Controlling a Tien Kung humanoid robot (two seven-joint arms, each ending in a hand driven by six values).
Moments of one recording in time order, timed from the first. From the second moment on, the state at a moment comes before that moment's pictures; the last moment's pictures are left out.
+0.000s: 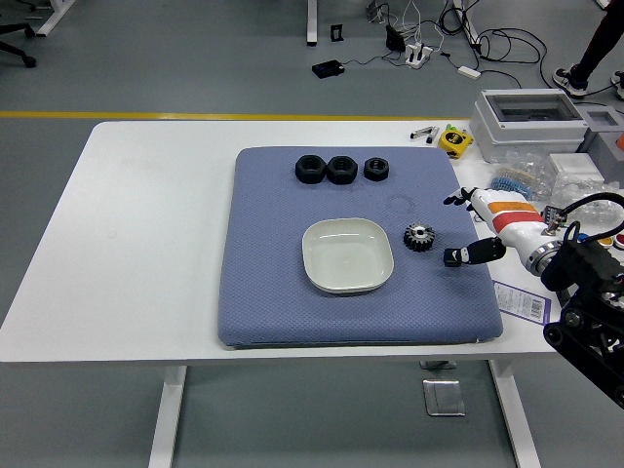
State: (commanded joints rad) left arm -0.11 0.08 -0.25 -0.23 -0.06 0.29 0.07; right arm 0.65 -0.40 0.68 1.10 -1.87 -0.22 -0.15
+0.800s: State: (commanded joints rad) left arm -0.11 0.08 -0.25 -0.24 -0.06 0.28 0.08; right arm 0.74 -0.36 0.51 0.91 -1.76 -0.23 -0.14
